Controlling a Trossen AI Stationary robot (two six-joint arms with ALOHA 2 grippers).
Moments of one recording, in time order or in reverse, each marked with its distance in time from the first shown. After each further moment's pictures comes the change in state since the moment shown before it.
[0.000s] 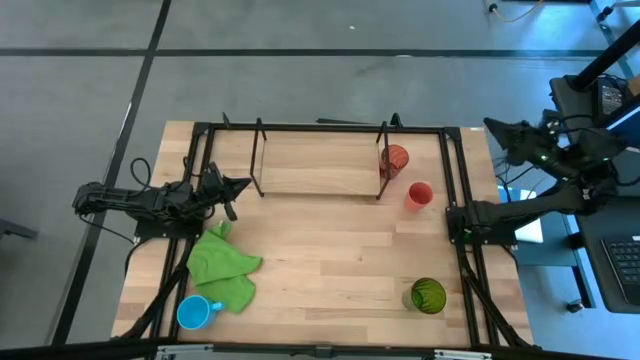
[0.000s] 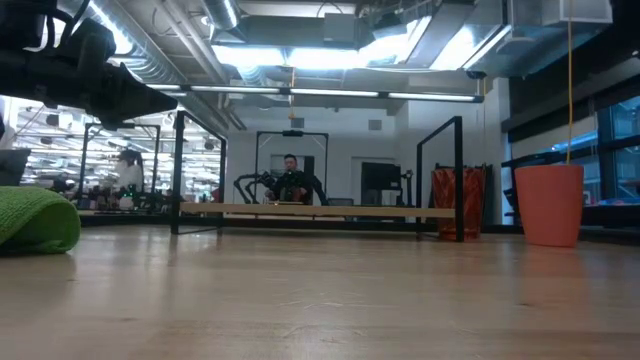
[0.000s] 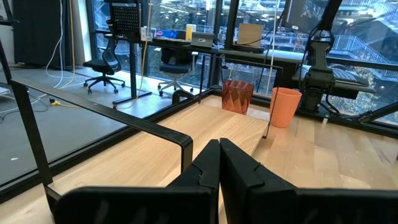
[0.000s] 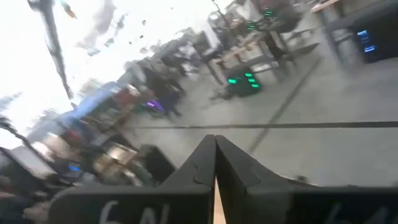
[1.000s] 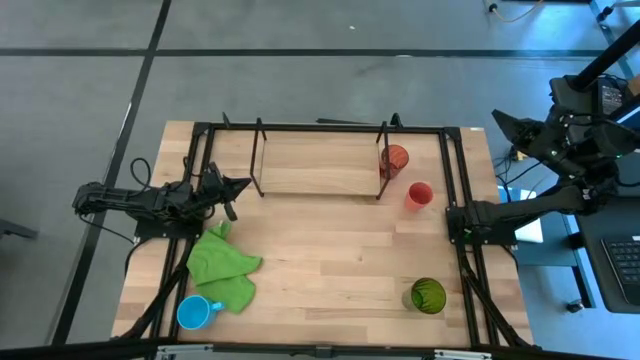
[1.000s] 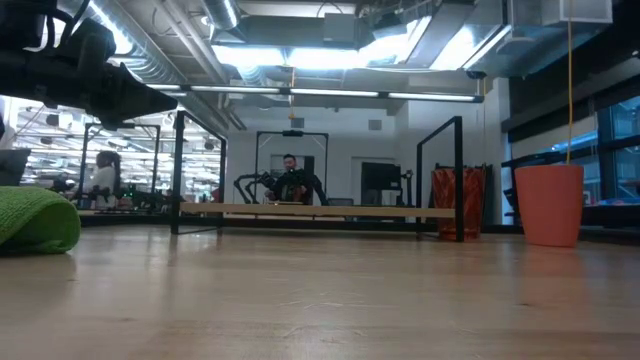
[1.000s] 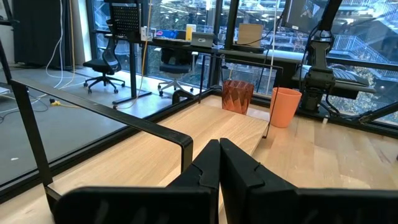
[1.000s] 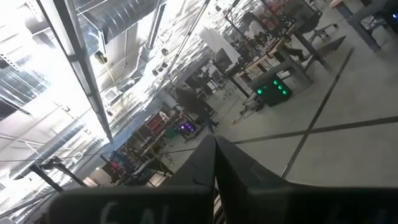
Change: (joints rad) left arm 0.000 0.000 0.000 0.000 0.000 0.000; right arm 0.000 -0.001 0.003 0.125 -0.004 0.079
